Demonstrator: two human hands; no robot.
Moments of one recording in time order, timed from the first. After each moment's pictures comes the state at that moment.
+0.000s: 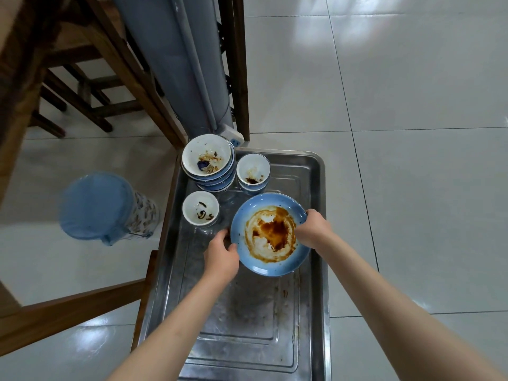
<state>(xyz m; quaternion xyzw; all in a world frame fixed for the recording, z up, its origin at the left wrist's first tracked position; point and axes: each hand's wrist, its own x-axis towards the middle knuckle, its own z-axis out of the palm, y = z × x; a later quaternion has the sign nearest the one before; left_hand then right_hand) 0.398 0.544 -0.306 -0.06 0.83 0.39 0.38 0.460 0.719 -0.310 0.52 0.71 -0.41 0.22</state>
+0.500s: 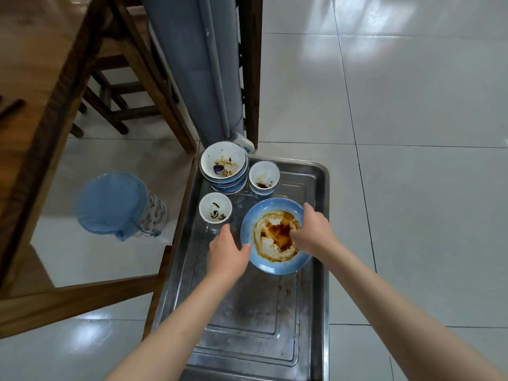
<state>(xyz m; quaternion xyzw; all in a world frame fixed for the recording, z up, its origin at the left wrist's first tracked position) 0.396 0.537 -0.267 0.04 0.90 0.26 0.33 0.455 0.701 -0.271 0.45 0.80 -0.36 0.19</state>
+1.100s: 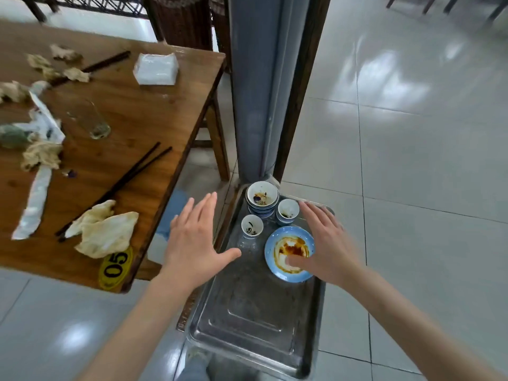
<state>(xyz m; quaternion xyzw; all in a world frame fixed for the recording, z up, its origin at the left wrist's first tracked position) 0.378 0.426 -0.039 0.23 0.96 0.15 0.09 0.477 0.657 -0.068 0.15 0.96 -0.22 0.08</state>
